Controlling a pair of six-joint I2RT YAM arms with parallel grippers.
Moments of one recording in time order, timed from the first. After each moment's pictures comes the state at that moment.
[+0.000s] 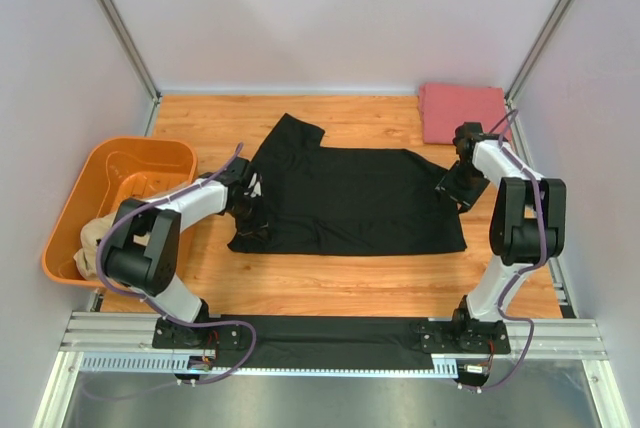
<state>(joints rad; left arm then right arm) -0.32 1.60 0.87 -0.60 0.27 -0.48 -0.04 1.81 1.28 -0.92 0.11 0.66</state>
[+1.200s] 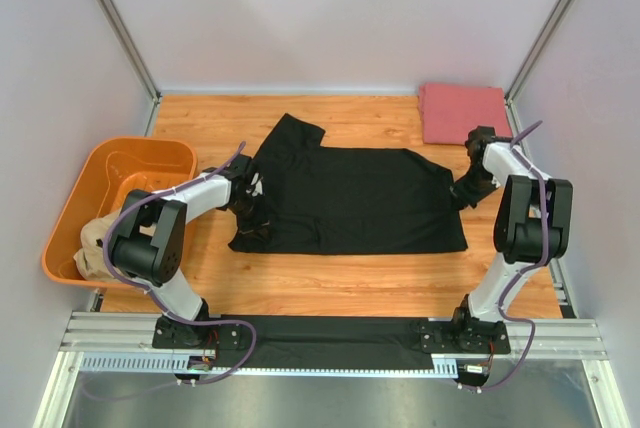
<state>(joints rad) -0.31 1.67 0.92 -0.64 0.27 -0.48 -0.11 1.82 1.26 -0.93 0.11 0.86</state>
